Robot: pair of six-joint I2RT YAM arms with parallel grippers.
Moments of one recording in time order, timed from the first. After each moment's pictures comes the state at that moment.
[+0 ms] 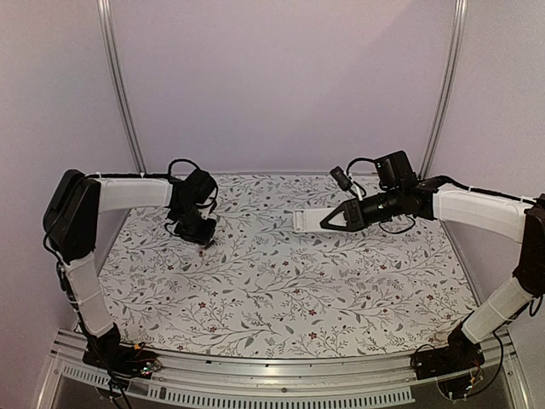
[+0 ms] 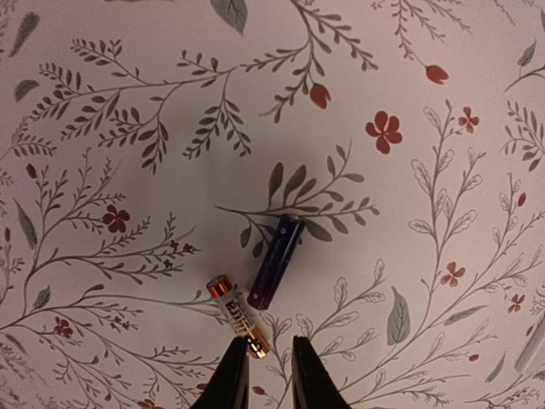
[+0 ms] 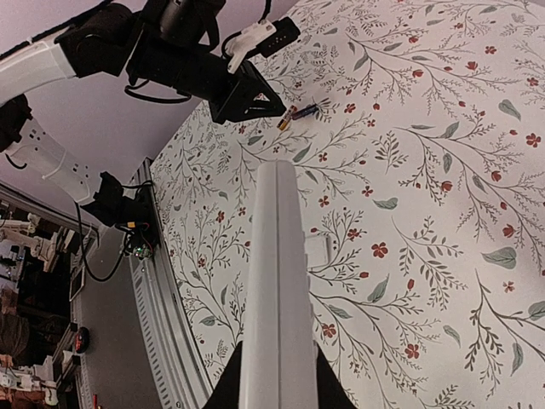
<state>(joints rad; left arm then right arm) -0.49 1.88 1.29 -0.70 -0.12 -0.23 0.54 1.52 1.10 -0.29 -0.75 0.16</state>
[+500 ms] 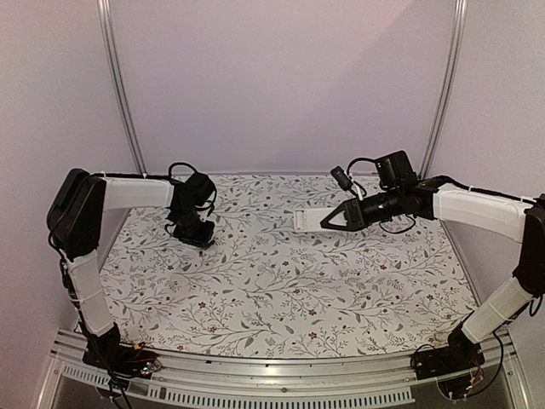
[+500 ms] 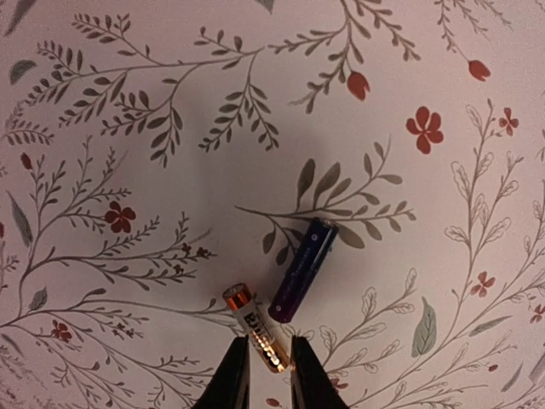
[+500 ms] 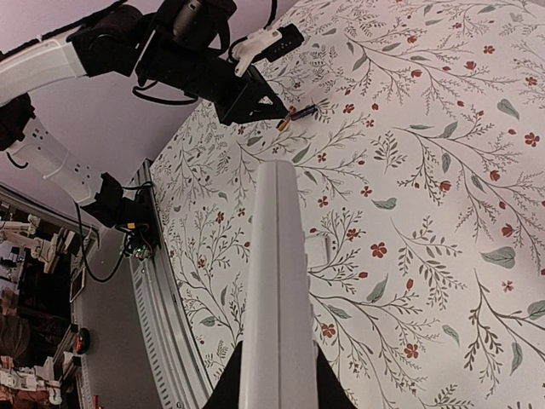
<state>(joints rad) -0.46 1.92 1.29 -0.70 -0.12 -0.24 0.54 1.52 1.10 -0.29 -0.75 0.16</state>
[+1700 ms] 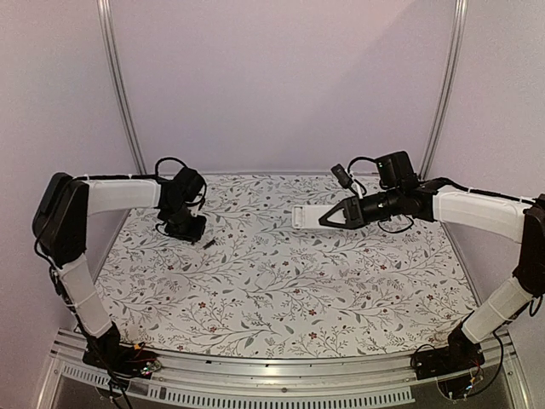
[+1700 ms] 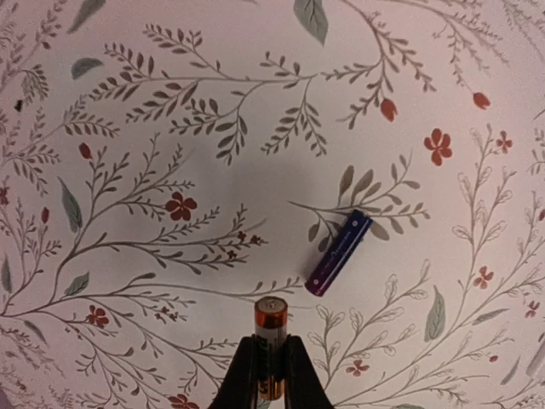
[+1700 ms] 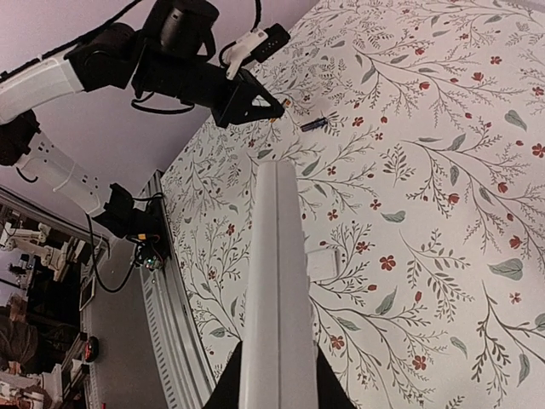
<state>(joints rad) -0.43 1.86 1.24 -0.68 -0.15 -0.25 0.53 1.52 1.08 -0.23 -0.78 0.20</state>
